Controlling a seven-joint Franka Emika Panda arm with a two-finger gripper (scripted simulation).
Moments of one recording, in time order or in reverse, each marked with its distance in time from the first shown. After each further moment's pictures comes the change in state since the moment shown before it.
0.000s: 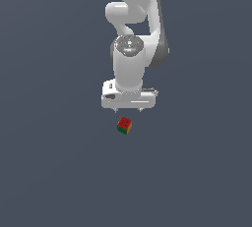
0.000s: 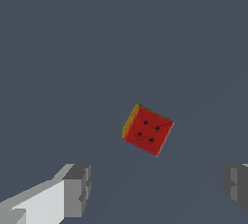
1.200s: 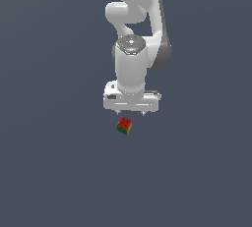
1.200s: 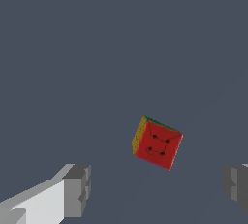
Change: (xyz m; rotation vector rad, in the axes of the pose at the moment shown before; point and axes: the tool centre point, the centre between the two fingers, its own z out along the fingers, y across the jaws) arm 0.017 -0.010 -0.004 0.026 0.052 0.091
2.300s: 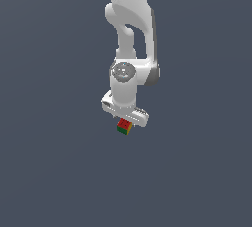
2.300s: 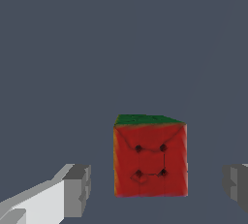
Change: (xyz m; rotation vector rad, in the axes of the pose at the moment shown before) arm -0.017 0.029 0.084 -0.031 -0.030 0.385
